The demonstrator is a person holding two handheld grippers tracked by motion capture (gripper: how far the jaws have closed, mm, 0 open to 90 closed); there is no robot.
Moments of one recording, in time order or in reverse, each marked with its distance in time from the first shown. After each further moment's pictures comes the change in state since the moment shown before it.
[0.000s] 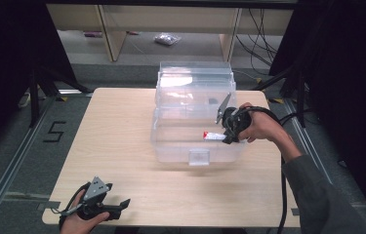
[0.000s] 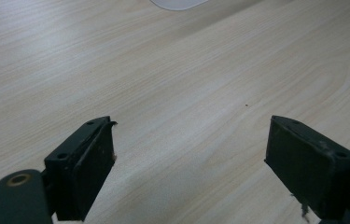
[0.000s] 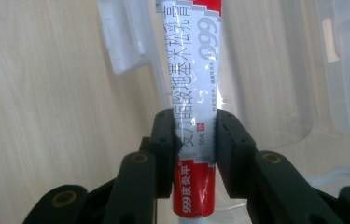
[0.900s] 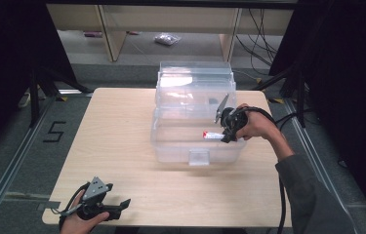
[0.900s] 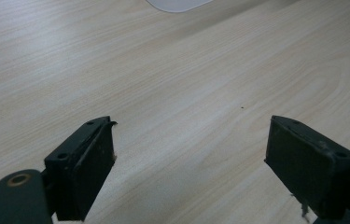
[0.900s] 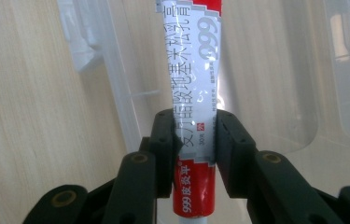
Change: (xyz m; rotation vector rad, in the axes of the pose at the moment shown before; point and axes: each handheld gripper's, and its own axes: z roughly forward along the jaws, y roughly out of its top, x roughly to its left) left arm 0.000 0.000 0.000 -0.013 -0.014 -0.016; right arm -0.022 -0.003 0.031 0.007 0.022 0.020
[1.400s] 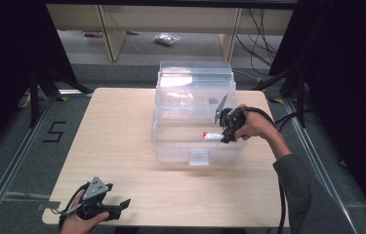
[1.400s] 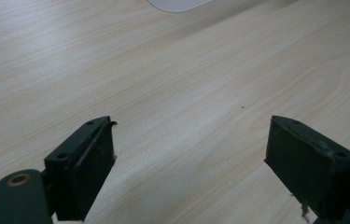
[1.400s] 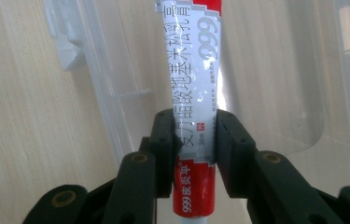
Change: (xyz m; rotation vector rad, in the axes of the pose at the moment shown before) left arm 0.000 0.000 0.000 0.002 -0.001 -0.007; right arm -0.007 0.001 0.011 0.020 0.015 -0.007
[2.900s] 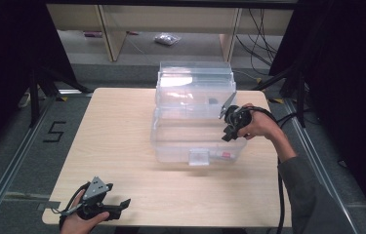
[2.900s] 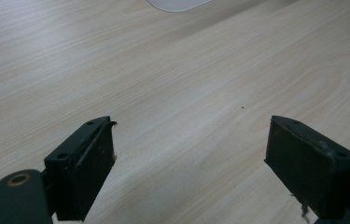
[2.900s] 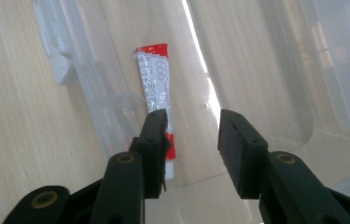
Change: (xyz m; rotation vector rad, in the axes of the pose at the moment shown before) left arm 0.000 0.000 0.002 -0.001 0.010 0.002; right arm -0.005 -0.015 -0.007 -0.133 0.005 0.079
